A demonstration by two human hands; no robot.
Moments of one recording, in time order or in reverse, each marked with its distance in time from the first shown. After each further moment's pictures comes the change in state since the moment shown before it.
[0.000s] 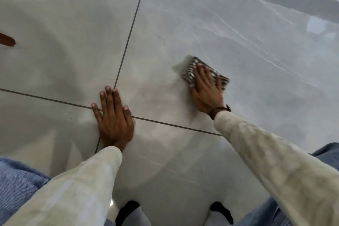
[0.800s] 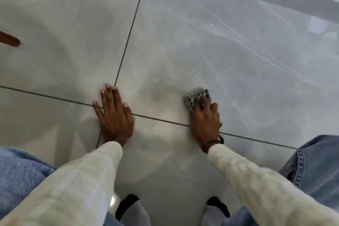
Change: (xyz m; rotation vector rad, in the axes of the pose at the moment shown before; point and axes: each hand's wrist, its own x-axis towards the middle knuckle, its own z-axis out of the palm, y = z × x) left_hand 0.001 0.004 -0.004 0.045 -0.027 0.002; right_hand -0.097 -0.022 0.011 -0.189 0.165 0.099
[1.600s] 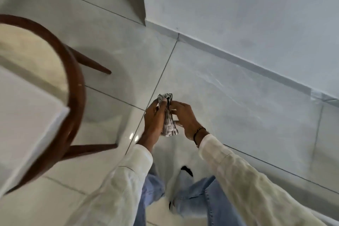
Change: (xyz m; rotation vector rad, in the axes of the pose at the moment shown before) left_hand -0.029 0.127 -0.511 -1.382 -0.392 -0.666; right_hand -0.020 -0.098 -0.477 1.289 -0.826 0.387
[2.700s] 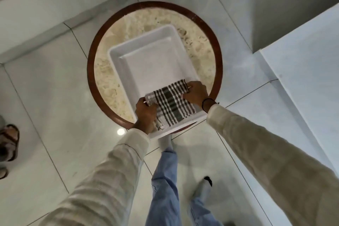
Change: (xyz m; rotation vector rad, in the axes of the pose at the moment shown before) left_hand -0.058 0.071 -0.432 -0.298 0.657 -0.369; right_hand -0.044 -0.148 0.415 -1.143 -0.305 -0.287
